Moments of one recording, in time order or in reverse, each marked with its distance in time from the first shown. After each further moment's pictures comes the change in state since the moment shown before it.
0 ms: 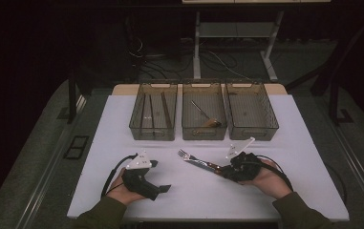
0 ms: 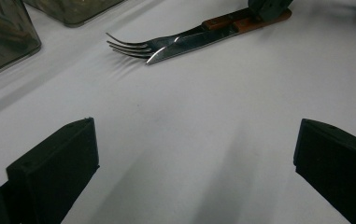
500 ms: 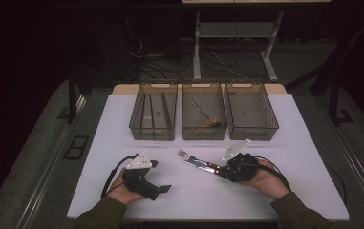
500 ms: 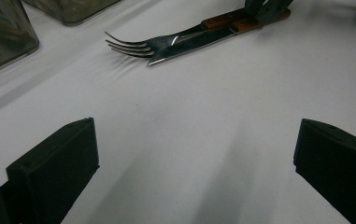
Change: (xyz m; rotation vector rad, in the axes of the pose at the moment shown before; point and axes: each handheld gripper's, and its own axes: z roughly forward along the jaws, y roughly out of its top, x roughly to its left) left arm 0.000 0.000 0.001 0.003 -0.004 -0.003; right arm 0.005 0.005 0.004 0.016 -0.034 -0.056
